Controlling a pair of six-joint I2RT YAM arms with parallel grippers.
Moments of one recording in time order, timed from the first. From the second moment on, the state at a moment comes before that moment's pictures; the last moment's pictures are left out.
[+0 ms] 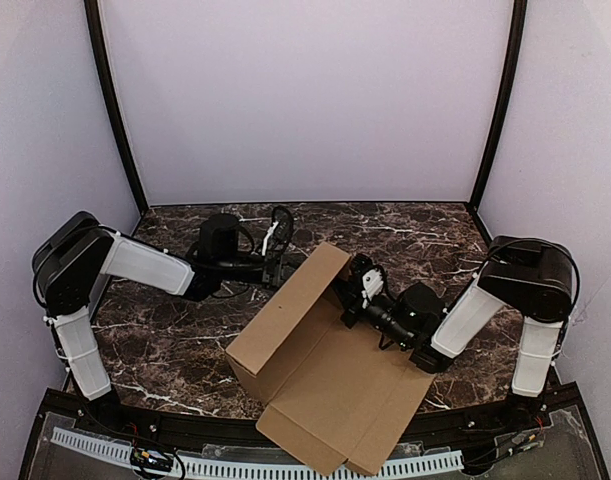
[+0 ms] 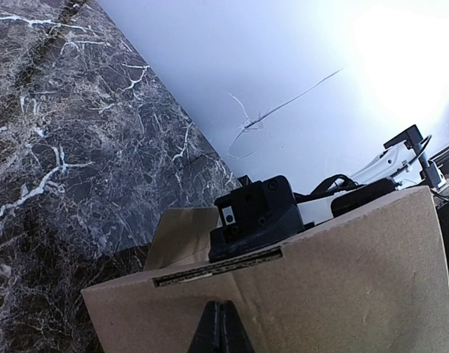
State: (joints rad) left arm -0.68 1.84 0.95 0.66 0.90 -0.77; right arm 0.99 1.90 0.53 1.51 0.10 -0.13
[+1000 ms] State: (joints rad) left arm -0.63 1.83 0.95 0.46 0.85 -0.66; right arm 1.01 1.91 0.53 1.43 0.15 -0.13
